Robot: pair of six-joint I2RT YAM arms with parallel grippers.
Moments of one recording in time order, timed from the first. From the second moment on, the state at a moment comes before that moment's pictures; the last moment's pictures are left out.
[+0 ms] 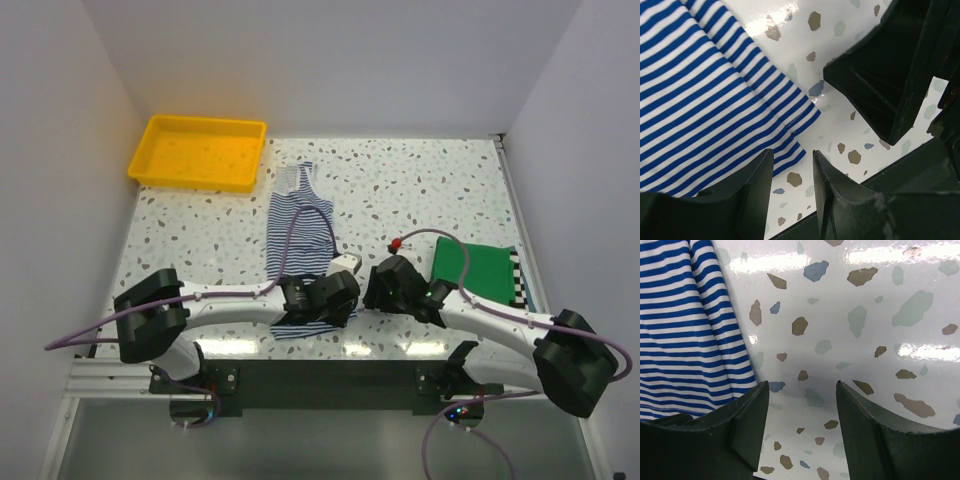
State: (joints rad) left arm -1.19 1.55 0.93 -0.33 -0.26 -0.75; right arm 0.79 1.16 0.50 -0.30 0.20 0.84
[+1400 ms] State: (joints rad) left arm -1.31 1.75 1.05 -0.41 -0.43 -0.78; right arm 0.75 1.02 0.44 -0.40 0.26 0.91
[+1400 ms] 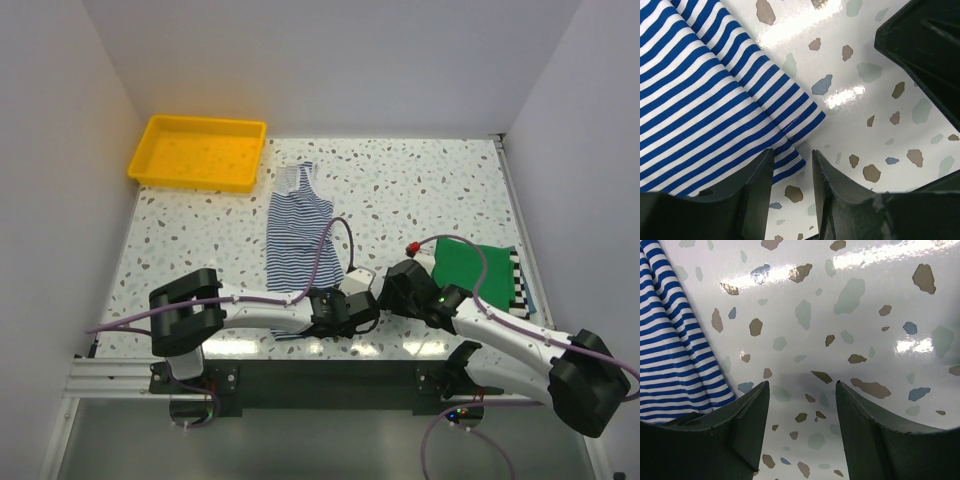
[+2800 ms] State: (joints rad) left arm -1.28 1.09 0.95 -0.72 -0.63 -1.05; right arm 0.91 1.30 0.55 -0.20 0.12 0.81
